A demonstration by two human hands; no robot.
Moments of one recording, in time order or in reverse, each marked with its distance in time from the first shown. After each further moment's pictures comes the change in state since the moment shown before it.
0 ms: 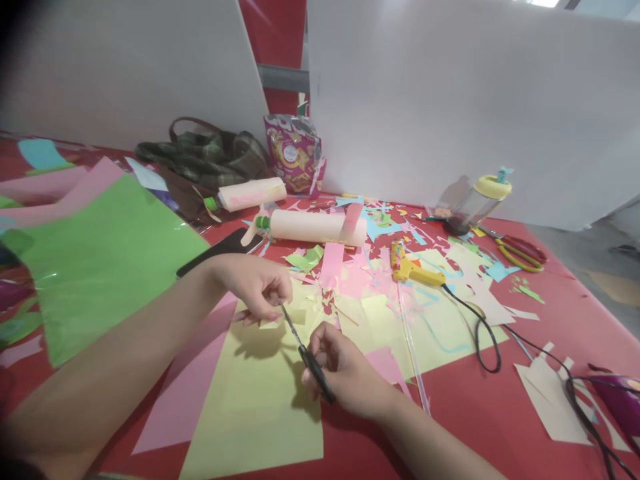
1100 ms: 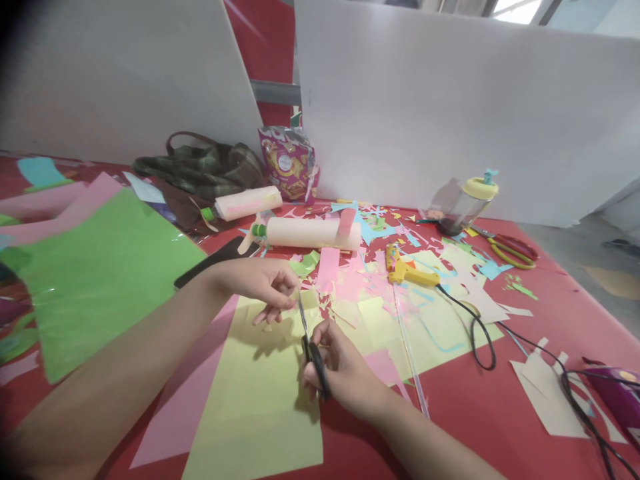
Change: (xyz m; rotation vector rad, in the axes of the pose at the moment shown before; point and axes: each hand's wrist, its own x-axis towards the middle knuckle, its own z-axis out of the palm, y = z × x) left_hand 0.003 0.012 0.005 -0.093 0.243 0.072; right_hand 0.001 -0.001 0.003 0.002 0.073 -0.114
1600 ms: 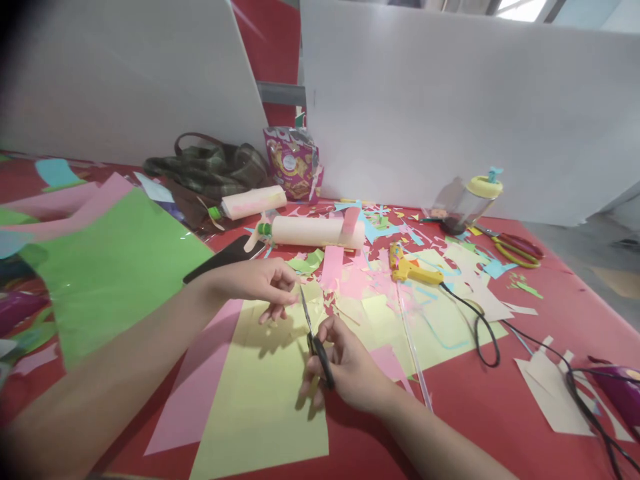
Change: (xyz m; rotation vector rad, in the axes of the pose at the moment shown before) left_hand -0.010 -0.008 0.010 -0.003 0.134 0.044; right_hand -0.001 -0.002 0.003 -0.032 -0.032 0.027
